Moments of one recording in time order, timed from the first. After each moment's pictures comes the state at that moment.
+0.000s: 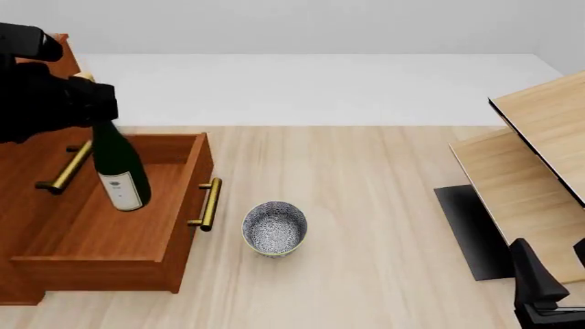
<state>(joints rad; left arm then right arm) -0.14 1.05 -0.99 0.40 0.06 0.01 0.00 -0.01 0.03 0.00</state>
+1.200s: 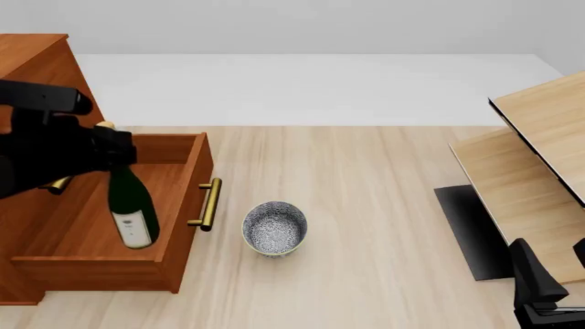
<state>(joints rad) -0.15 1.06 -0.80 0.31 0.03 0.01 0.00 -0.01 0.02 0.00</state>
